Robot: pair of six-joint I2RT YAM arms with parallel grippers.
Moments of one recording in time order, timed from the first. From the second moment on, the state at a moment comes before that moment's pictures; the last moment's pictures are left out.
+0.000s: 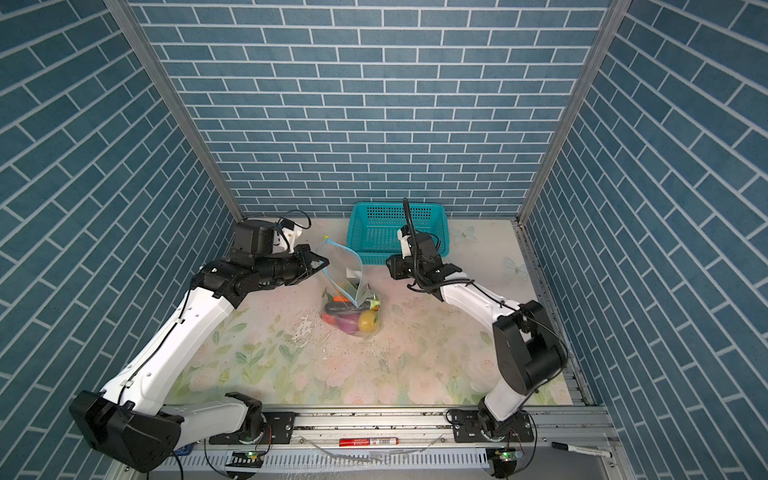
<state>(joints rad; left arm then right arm) -0.34 1.24 1.28 -0.67 0.48 -0.74 0.58 1.57 1.07 -0.06 -0.17 0.30</state>
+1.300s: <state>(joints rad) -0.34 1.23 1.25 -0.63 0.45 -0.82 1.02 1.44 0.53 0.89 -0.01 -0.15</state>
